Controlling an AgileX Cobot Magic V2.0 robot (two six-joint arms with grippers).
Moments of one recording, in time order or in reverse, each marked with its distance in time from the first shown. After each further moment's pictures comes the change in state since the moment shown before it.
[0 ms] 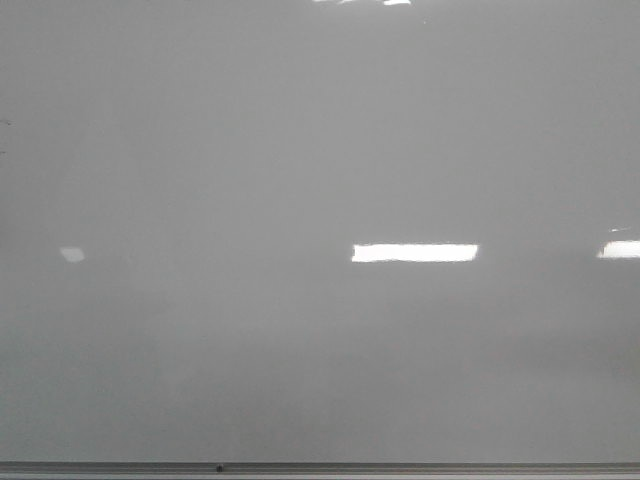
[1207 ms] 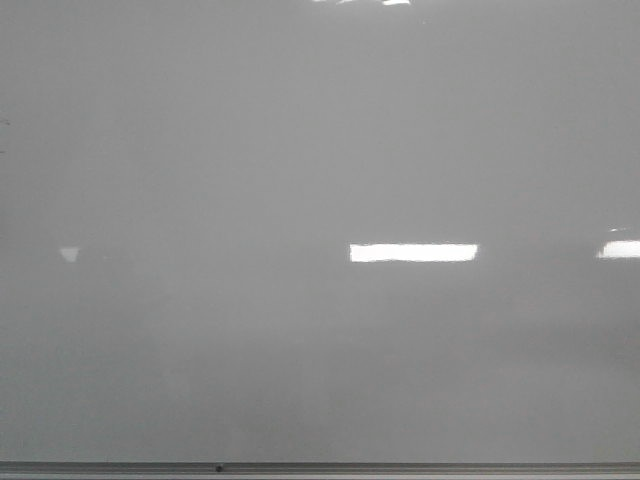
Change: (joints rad) left arm 0.000 0.000 -0.008 0.040 -0.180 0.000; right arm 0.000 0.000 -0.011 0.000 -0.042 0.000
